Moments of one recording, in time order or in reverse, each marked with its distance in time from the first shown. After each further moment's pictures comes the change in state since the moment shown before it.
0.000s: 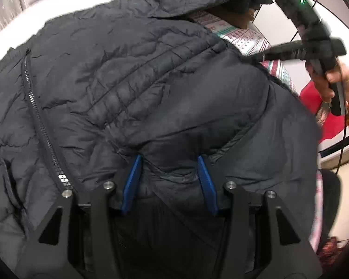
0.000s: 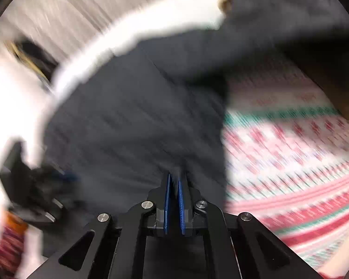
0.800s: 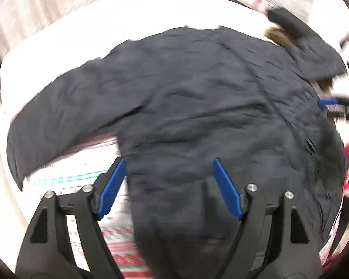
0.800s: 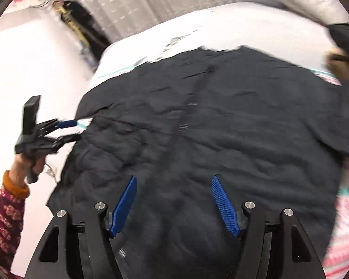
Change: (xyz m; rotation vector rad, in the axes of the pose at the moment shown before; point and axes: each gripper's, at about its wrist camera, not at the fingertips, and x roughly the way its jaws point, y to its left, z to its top) left arm -0.177 0.250 -0.123 -0.427 -0.078 0.314; right arm 0.016 0.206 0.046 -0.257 -0.047 0.243
